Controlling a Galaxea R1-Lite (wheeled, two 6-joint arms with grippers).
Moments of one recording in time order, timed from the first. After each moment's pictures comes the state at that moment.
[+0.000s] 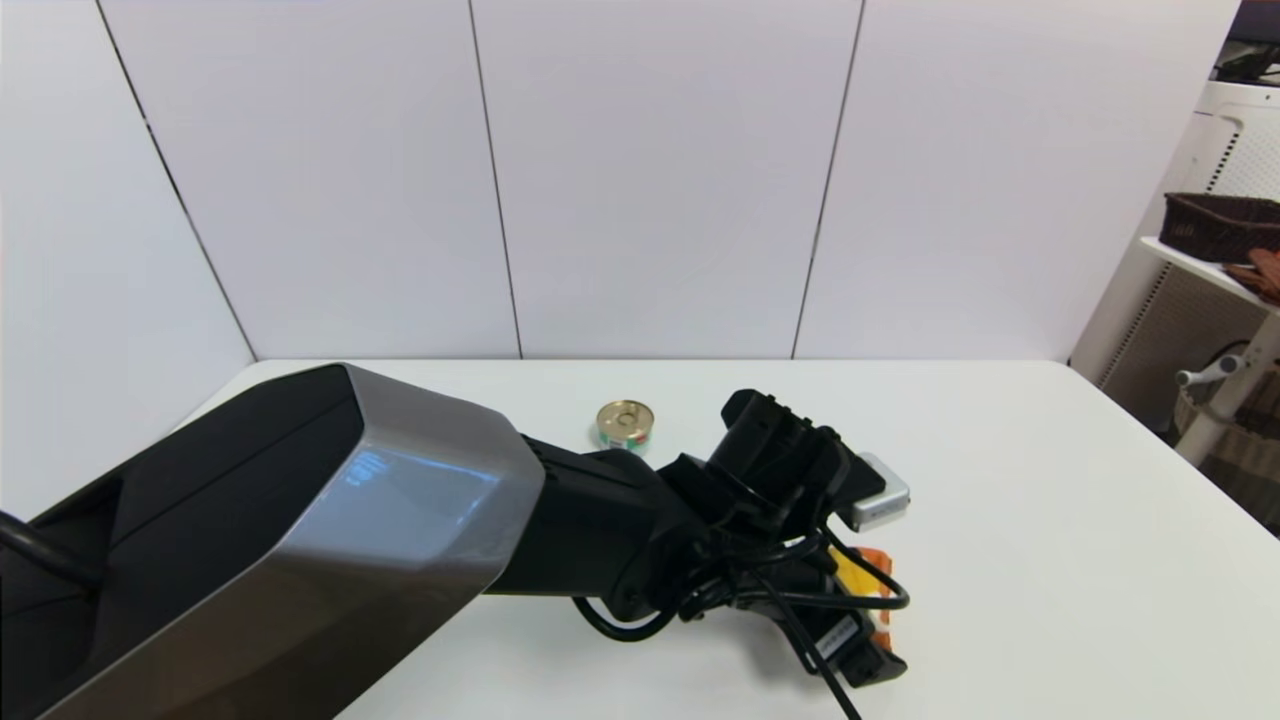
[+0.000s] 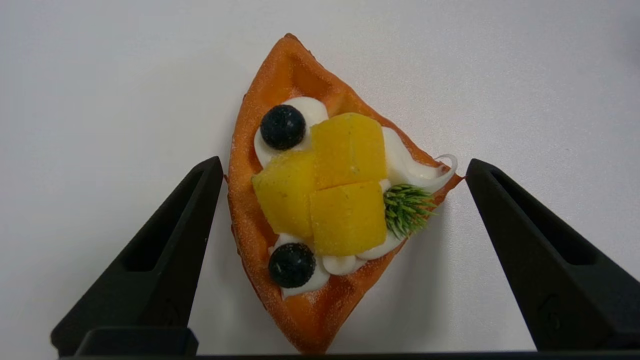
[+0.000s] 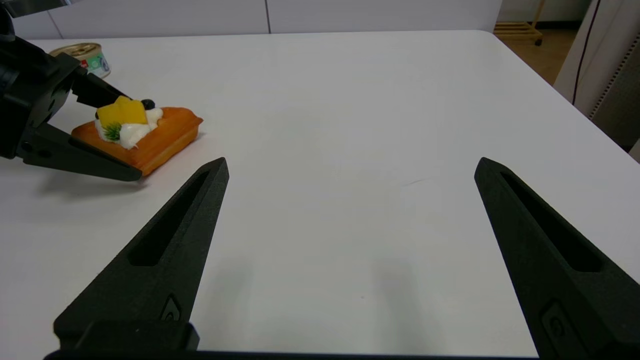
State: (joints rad) left arm -0.98 2.24 -1.50 -0.03 -0.29 0.20; right arm 0.01 0.00 0.00 0.00 0.00 0.02
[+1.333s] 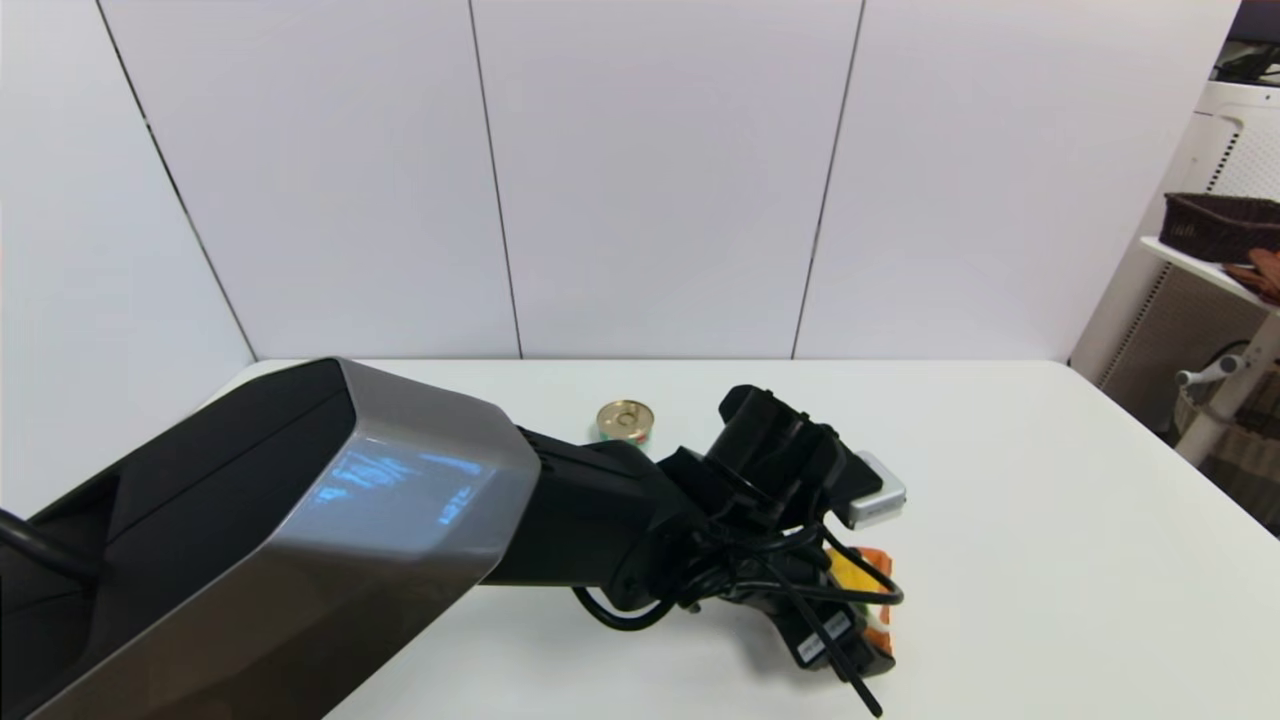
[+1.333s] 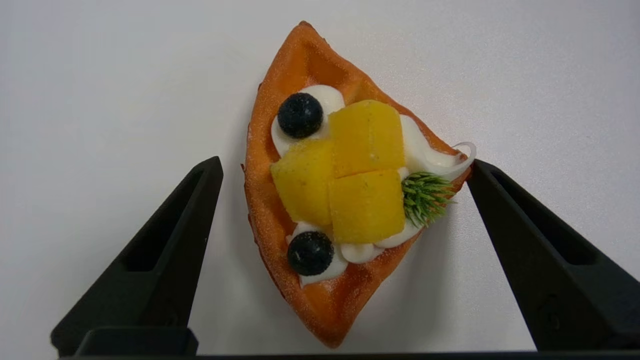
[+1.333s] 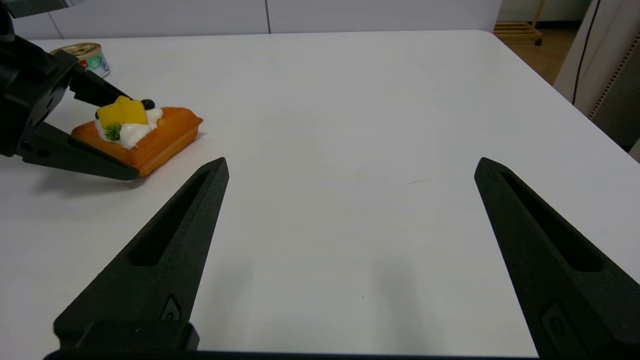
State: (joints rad) left arm -0.97 2.25 -1.52 0.01 -0.28 0.23; right arm 0.01 0.00 0.00 0.00 0.00 0.02
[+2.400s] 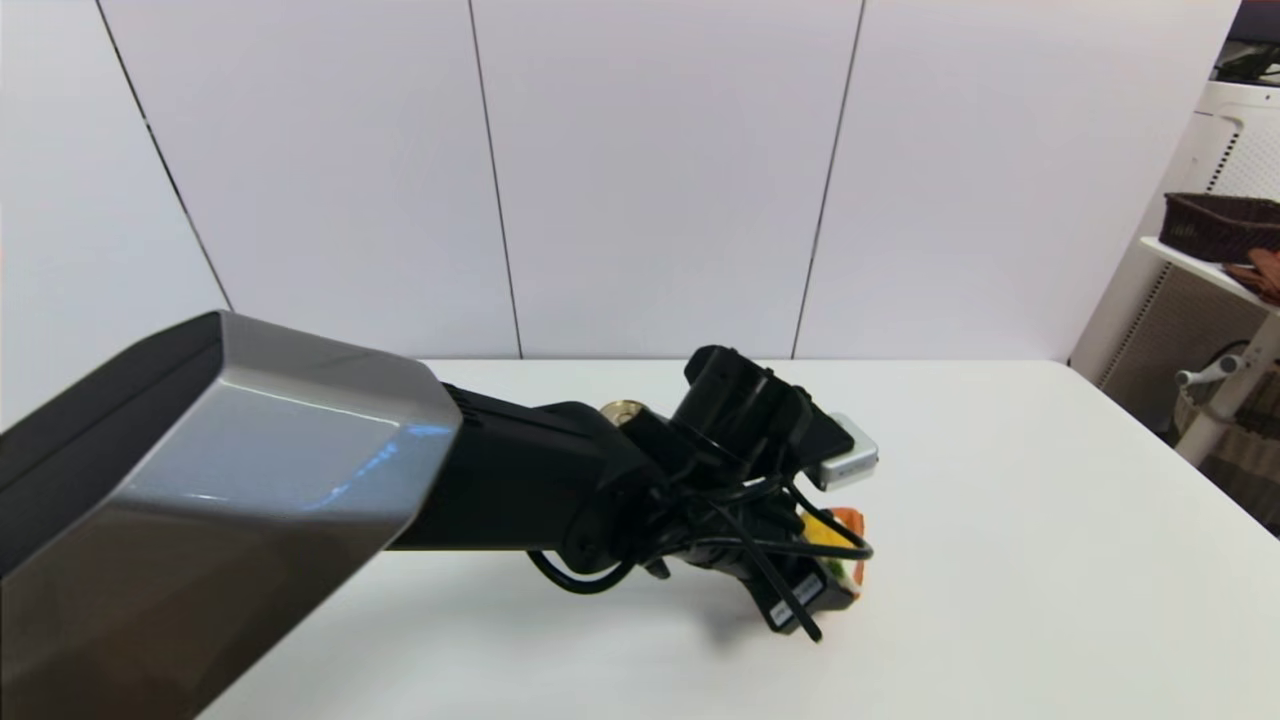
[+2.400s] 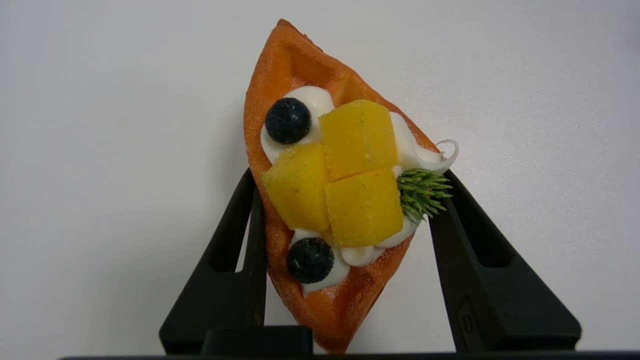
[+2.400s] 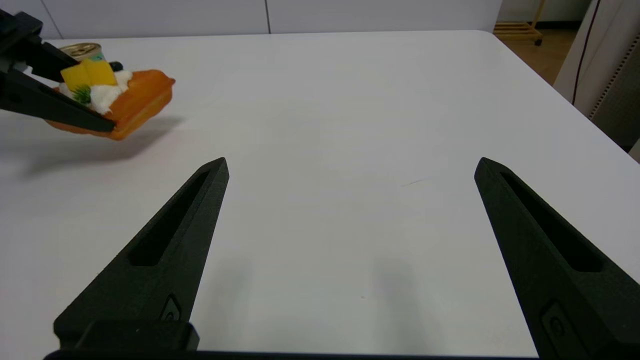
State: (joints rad) left arm -0.92 2.16 -1.49 0.05 -0.28 0.27; right arm 0.01 0.00 0.00 0.00 0.00 0.02
